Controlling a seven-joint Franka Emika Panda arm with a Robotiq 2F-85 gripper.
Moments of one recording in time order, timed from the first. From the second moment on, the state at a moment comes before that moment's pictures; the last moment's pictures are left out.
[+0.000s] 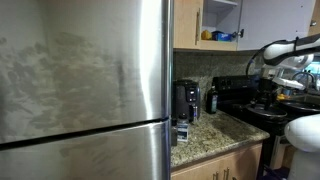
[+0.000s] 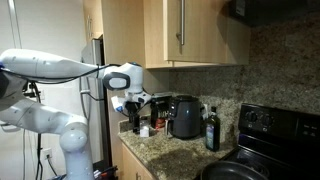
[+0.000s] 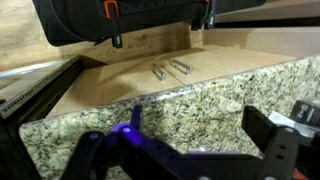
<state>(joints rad) -0.16 -0.96 -0.28 -2.73 -0.03 1.77 -0.14</state>
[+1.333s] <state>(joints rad) -0.45 -1.10 -0.66 -2.55 0.10 1.77 -0.12</state>
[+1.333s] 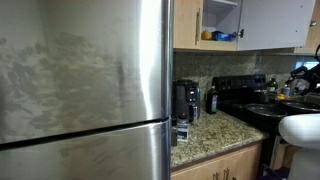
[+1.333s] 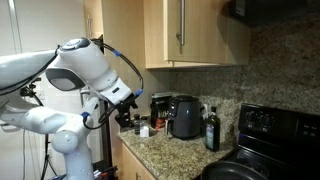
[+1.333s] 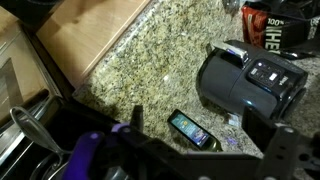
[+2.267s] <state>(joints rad) -0.46 -1.06 -0.79 -2.28 0.34 1.87 0.12</state>
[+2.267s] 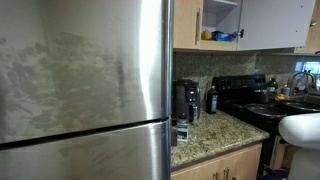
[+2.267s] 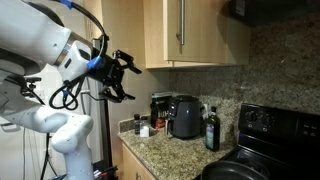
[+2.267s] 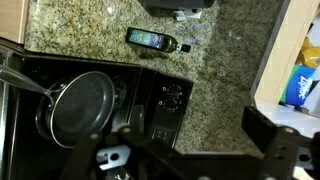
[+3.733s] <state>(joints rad) -0.27 -0.94 -0.70 -2.03 0.90 2.41 0.42</state>
